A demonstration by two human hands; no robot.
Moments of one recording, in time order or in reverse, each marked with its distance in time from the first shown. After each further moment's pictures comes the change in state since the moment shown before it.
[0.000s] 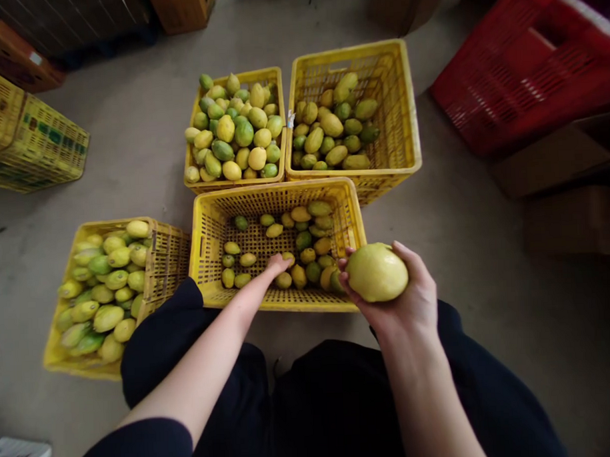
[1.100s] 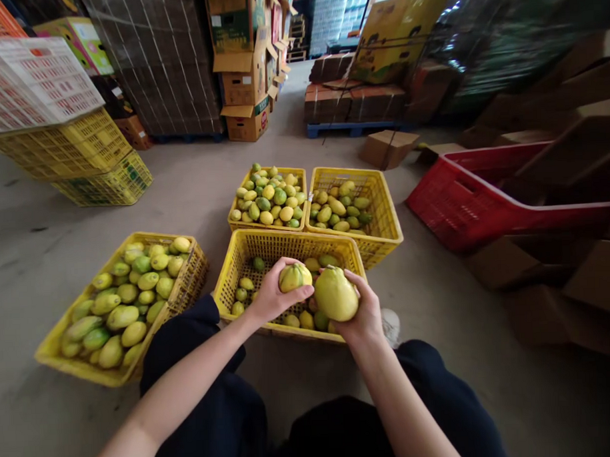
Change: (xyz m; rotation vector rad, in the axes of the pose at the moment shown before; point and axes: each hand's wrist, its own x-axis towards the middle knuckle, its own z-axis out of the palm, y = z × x) left_hand -0.219 0.144 -0.067 -0.416 0.264 0.615; right_hand -0.054 0.065 0.032 -0.147 -0.306 -0.030
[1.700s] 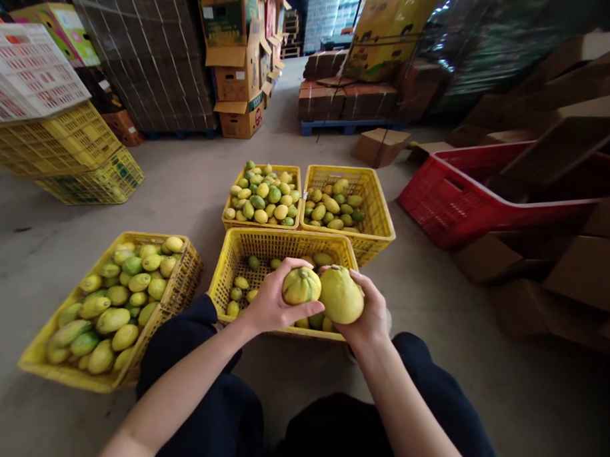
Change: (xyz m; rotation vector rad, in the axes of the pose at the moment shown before) left_hand -0.007 0.019 0.005 0.208 -0.103 0.219; right_hand -0.006 -0.008 -0.001 -0.072 -0.099 -0.092
